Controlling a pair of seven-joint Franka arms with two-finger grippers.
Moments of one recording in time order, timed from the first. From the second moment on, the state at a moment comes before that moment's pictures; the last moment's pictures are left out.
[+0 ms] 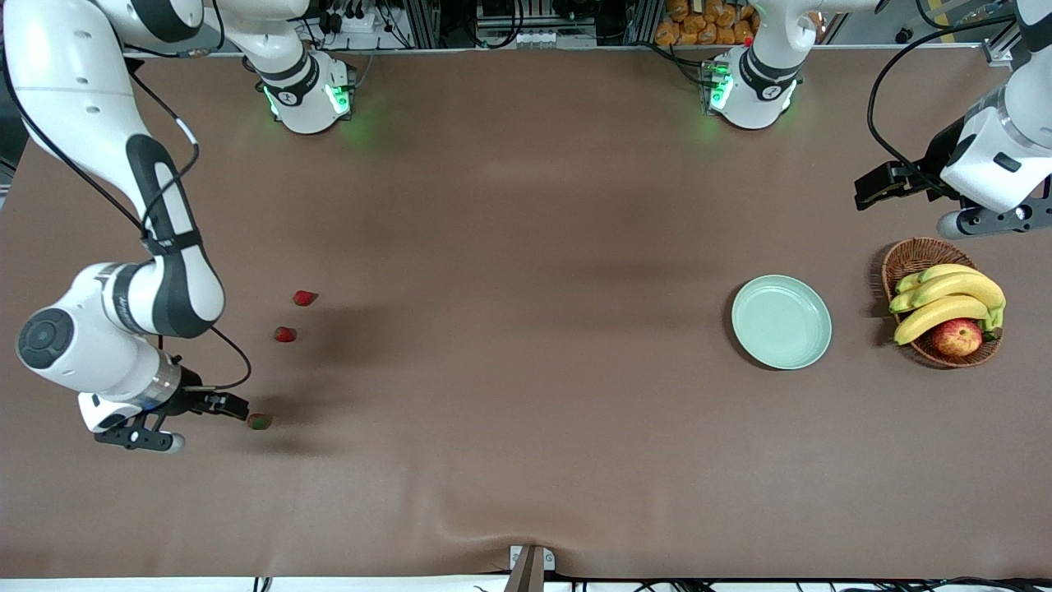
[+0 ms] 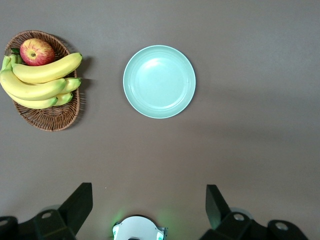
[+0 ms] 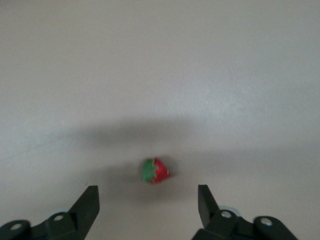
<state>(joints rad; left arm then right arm) -0.05 -0.01 -0.06 -1.61 0.01 1.45 -0.23 -0.04 0.69 0.01 -1.54 0.06 2.40 0.06</state>
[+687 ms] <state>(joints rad) -0.05 -0.01 -0.07 -1.63 0.01 1.45 -0.23 -0.03 0.80 0.01 -1.54 0.06 2.55 0.05</state>
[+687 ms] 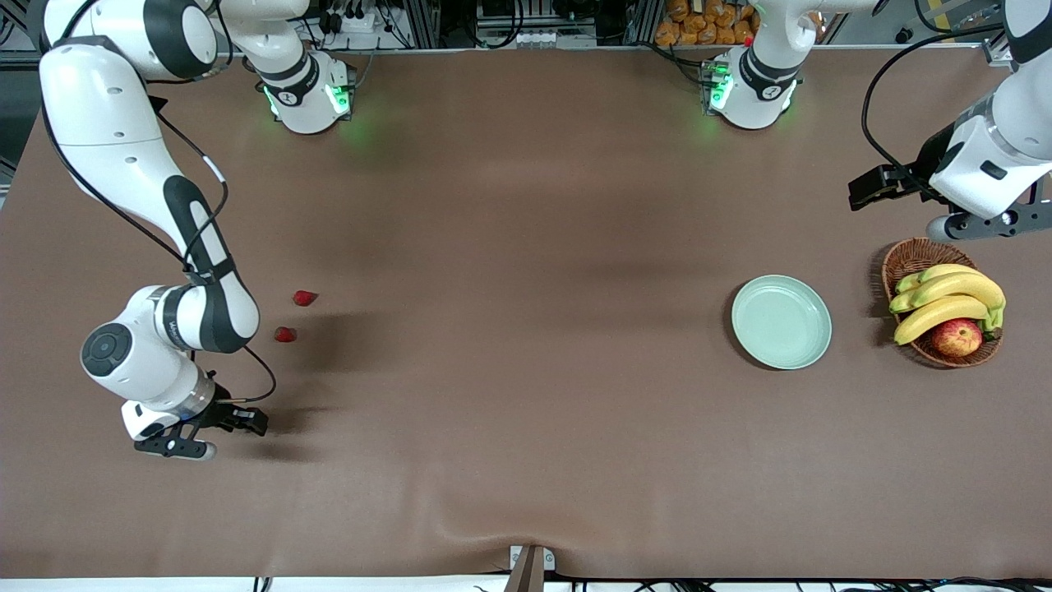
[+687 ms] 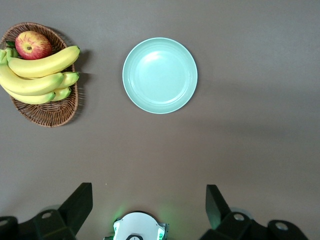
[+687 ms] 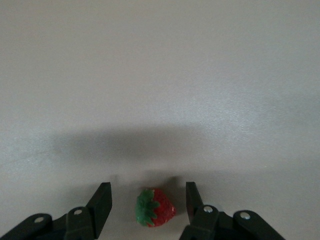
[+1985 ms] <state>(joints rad) -0.05 -0.03 -0.08 -1.67 0.01 1.45 -0.23 -0.03 0.82 0.02 -1.42 0.12 2.29 -0.07</state>
